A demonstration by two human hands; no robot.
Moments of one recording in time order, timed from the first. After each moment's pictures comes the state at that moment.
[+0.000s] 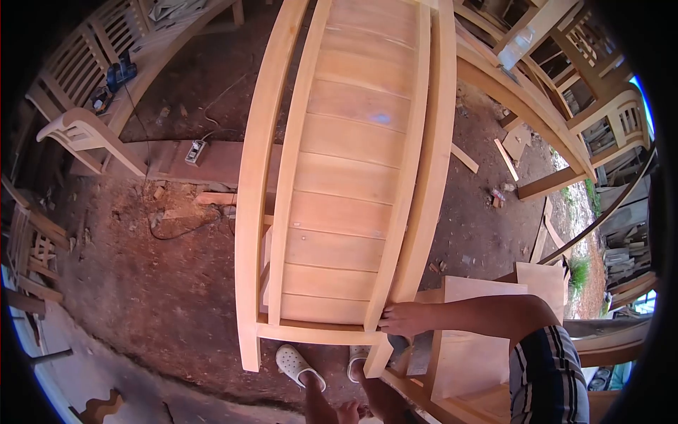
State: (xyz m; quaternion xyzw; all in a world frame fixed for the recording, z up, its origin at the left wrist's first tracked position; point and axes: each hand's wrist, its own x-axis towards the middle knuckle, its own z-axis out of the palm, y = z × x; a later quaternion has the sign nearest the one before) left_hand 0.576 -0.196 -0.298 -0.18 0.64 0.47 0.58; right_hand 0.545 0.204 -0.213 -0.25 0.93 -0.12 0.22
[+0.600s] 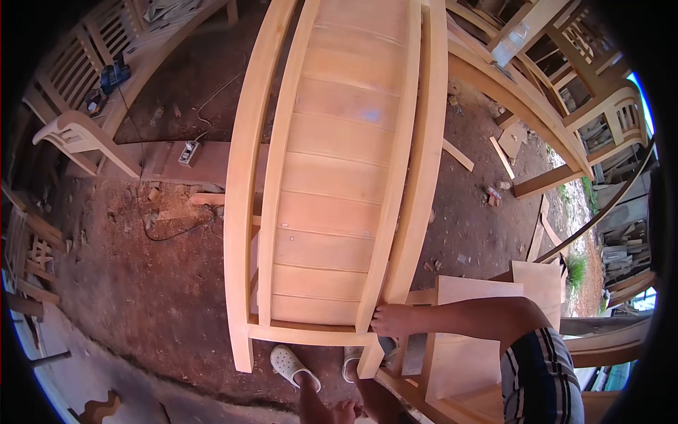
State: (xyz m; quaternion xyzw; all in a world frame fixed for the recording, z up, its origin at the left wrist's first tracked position) left_hand 0.599 -0.215 -0.338 -0.06 0.70 0.47 0.54; right_hand 0.543 0.197 -0.219 -0.24 0.93 -0.08 0.28
